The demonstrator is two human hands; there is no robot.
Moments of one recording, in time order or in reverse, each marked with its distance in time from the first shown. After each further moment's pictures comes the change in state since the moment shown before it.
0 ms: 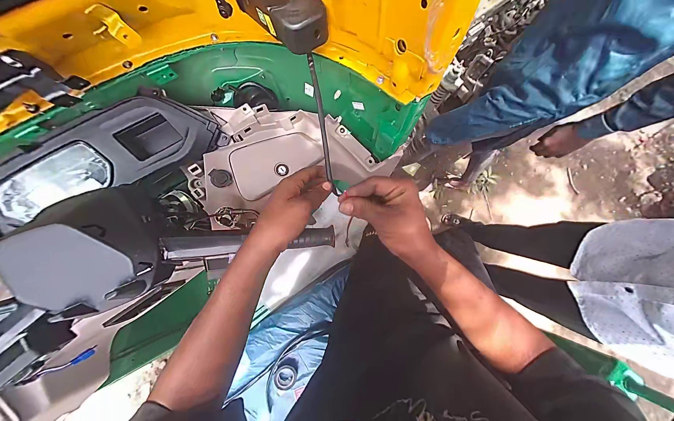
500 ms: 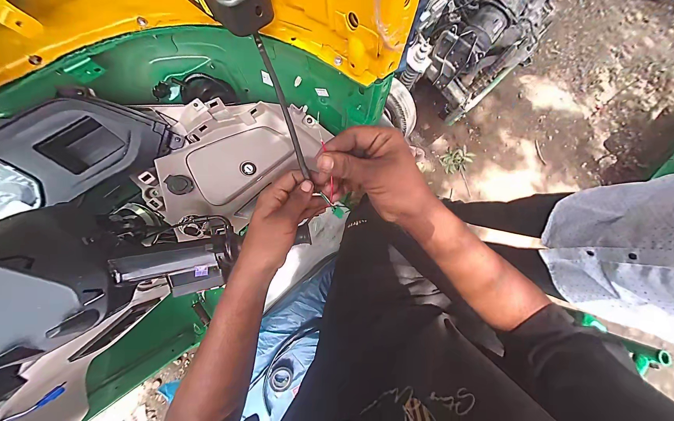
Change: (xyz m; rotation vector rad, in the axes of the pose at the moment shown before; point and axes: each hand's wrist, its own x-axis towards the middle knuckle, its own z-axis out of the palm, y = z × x) left_hand -0.012 -0.004 0.038 -0.386 -0.069 0.123; right_hand 0.031 -0.026 -0.026 0.159 -0.029 0.138
